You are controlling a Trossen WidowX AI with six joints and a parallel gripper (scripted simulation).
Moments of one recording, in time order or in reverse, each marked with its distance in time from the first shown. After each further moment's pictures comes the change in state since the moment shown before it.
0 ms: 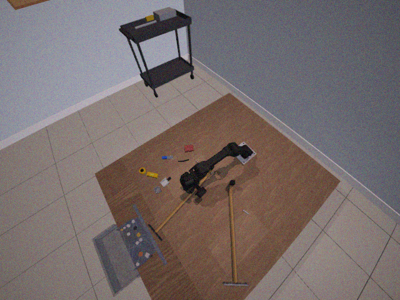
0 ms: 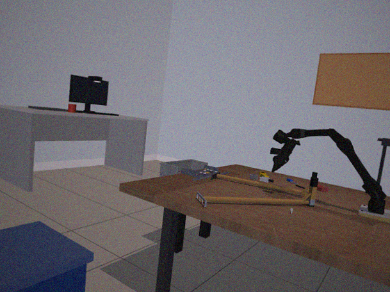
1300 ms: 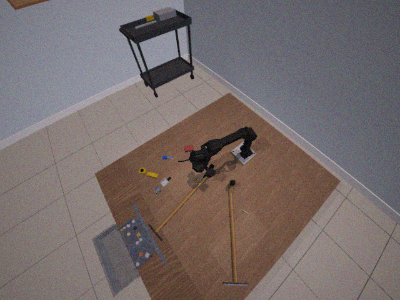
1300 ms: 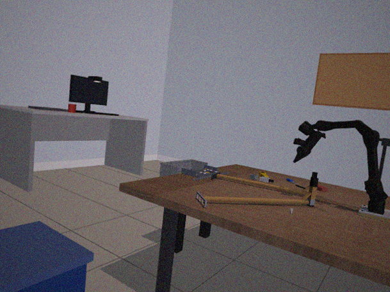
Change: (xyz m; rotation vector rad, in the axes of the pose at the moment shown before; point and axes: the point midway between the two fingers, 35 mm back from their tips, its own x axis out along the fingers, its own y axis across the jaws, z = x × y) arm -0.103 -0.031 -0.074 -0.001 -0.099 0.027
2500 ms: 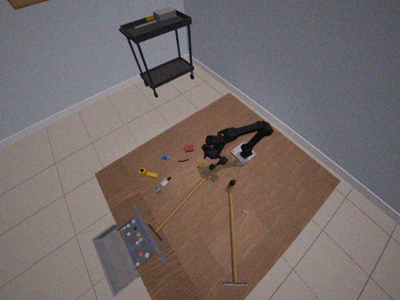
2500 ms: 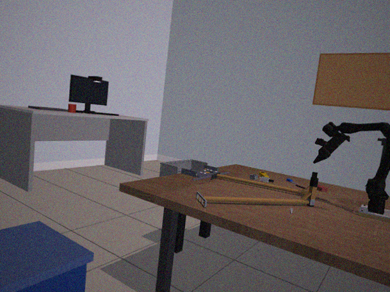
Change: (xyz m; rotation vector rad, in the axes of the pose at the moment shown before) arm -0.061 0.009 -0.087 -0.018 -0.106 -0.002
